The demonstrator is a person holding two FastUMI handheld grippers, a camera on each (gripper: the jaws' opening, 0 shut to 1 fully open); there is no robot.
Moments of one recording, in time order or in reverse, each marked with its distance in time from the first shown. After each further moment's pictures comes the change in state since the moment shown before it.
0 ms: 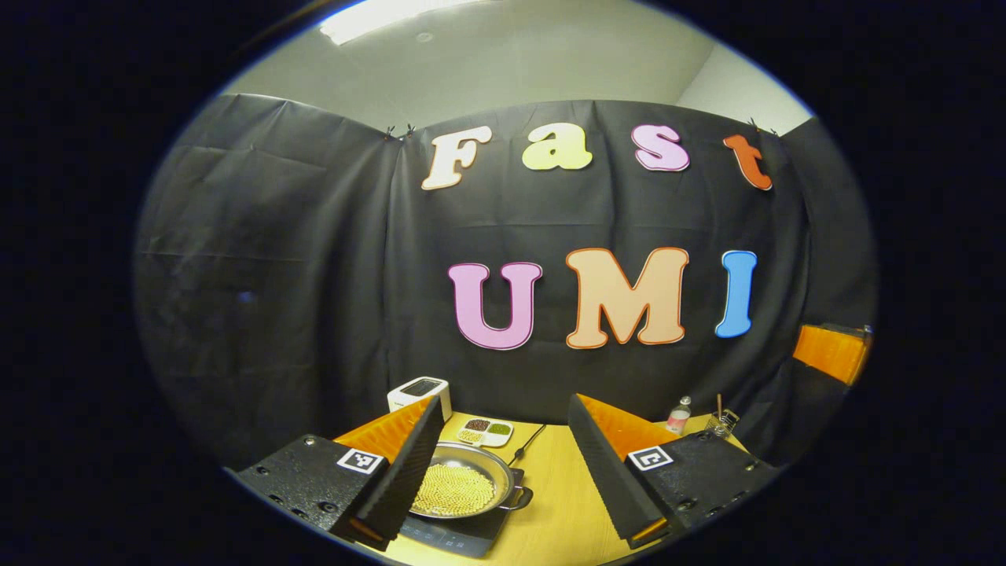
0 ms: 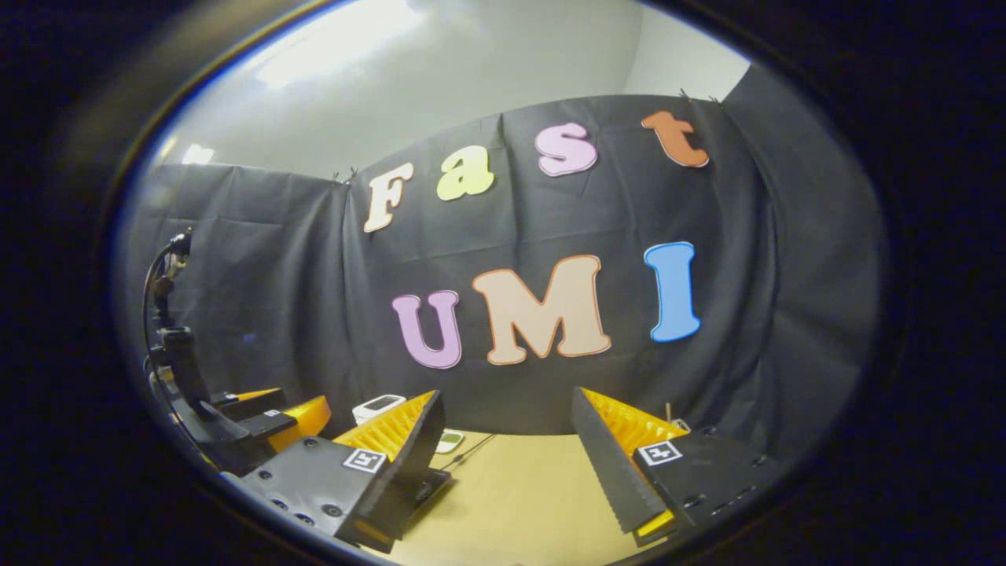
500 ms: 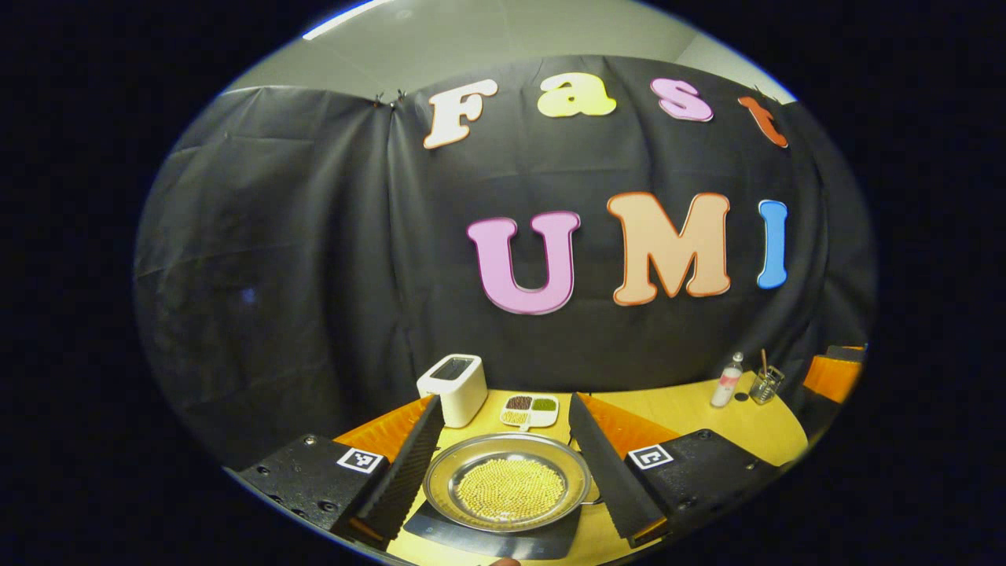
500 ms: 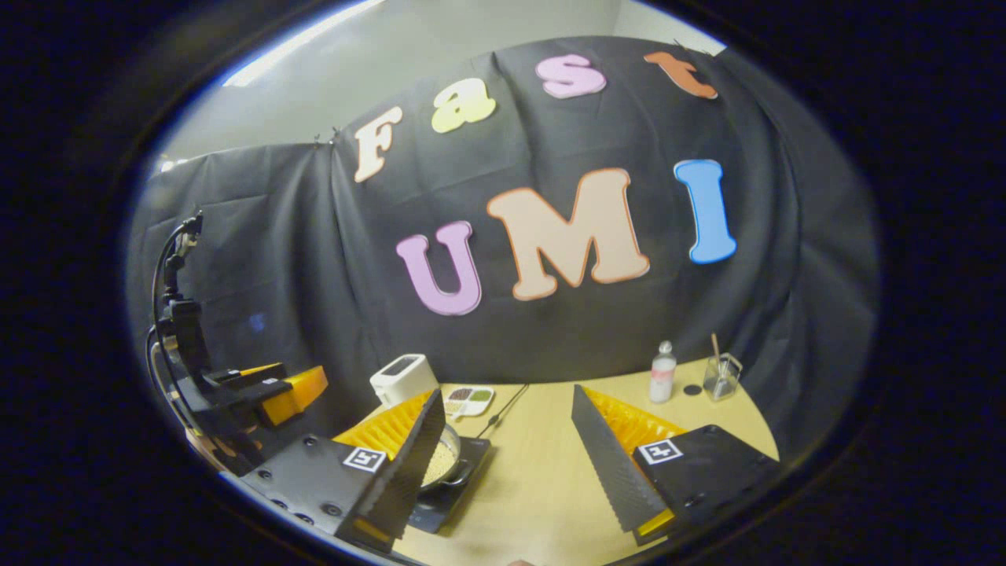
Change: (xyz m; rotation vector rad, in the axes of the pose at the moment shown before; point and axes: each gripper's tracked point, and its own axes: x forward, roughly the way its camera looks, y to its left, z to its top) left arm 0.064 0.076 -0.023 0.078 0.117 0.015; right arm 0.068 0.074 -0.071 0.110 0.178 0.029
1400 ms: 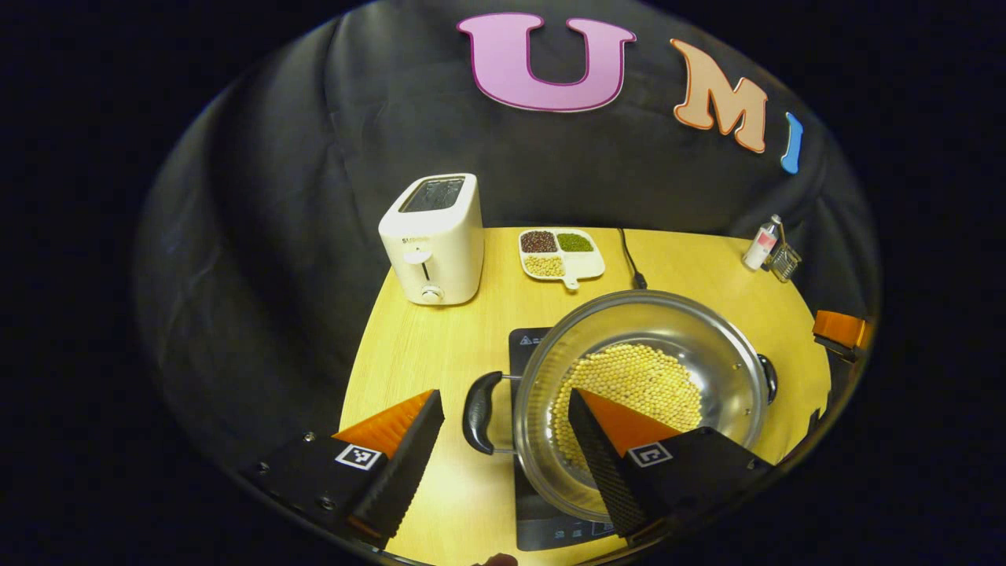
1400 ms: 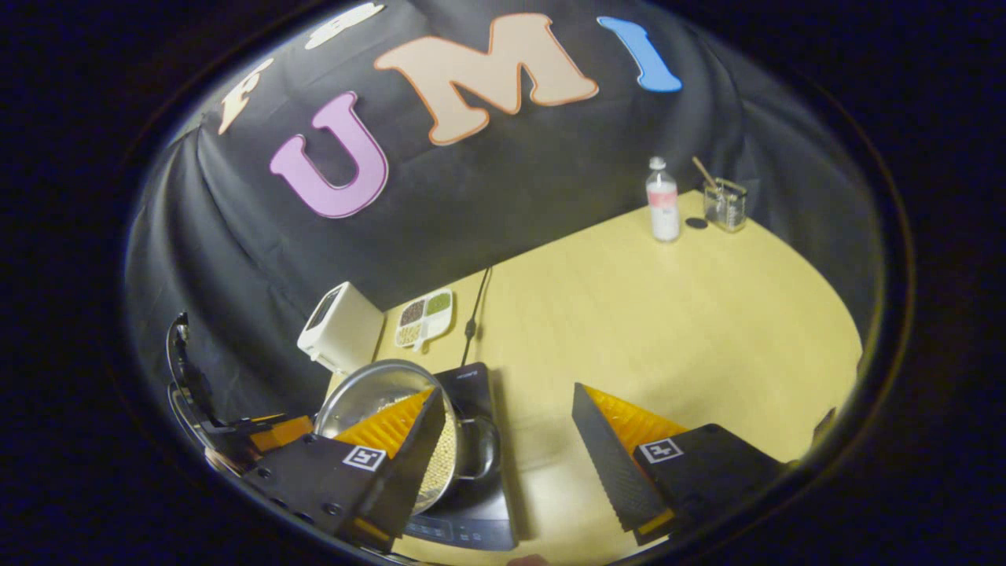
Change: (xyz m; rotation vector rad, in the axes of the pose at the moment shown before) left arm 0.159 0.144 -0.253 0.032 0.688 -0.314; right arm 0.131 0.031 -0.237 0.277 0.441 -0.345
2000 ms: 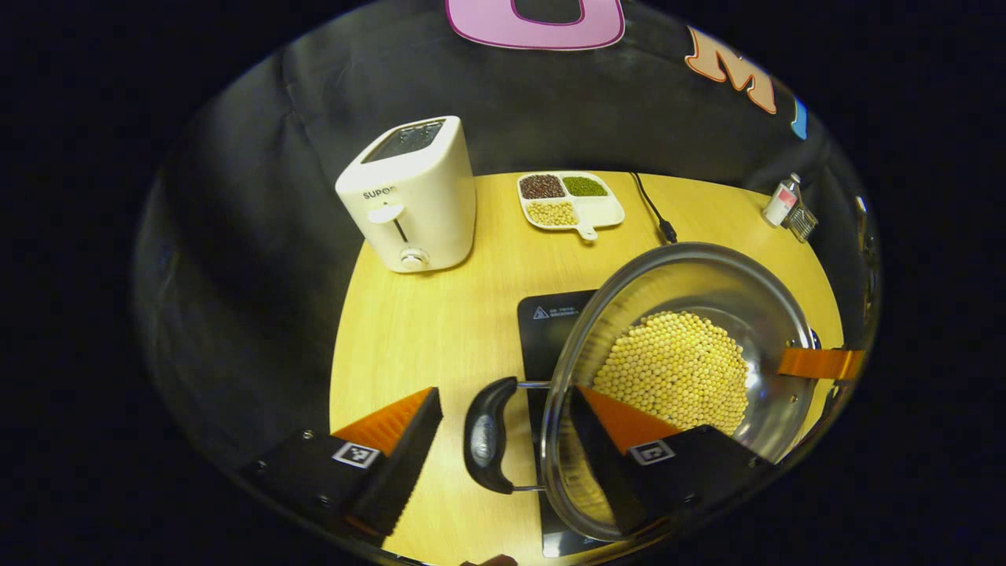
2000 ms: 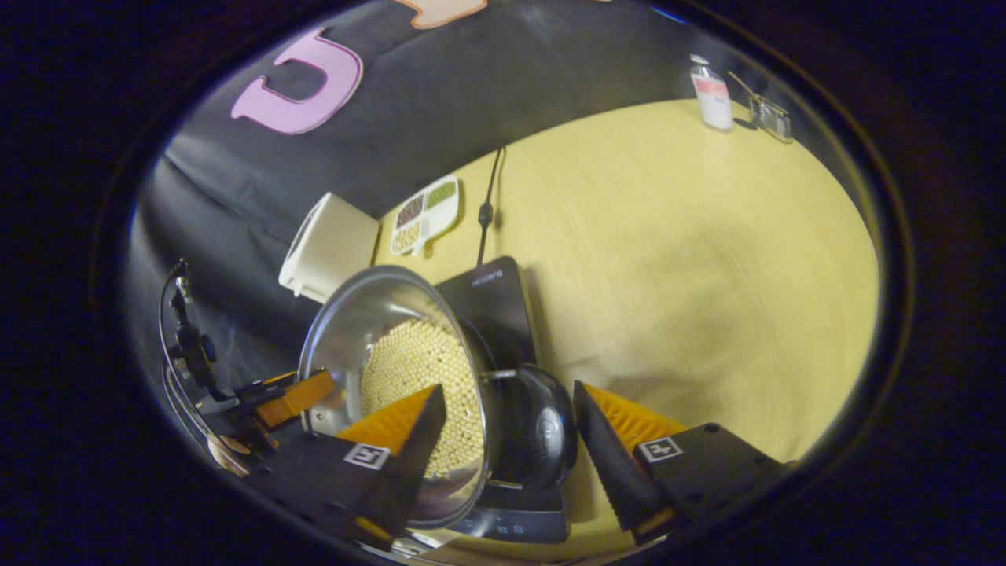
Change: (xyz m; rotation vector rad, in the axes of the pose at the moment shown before) left arm 0.075 0.031 -0.029 0.081 0.191 0.022; right arm 0.091 0.060 -0.111 0.083 0.368 0.061
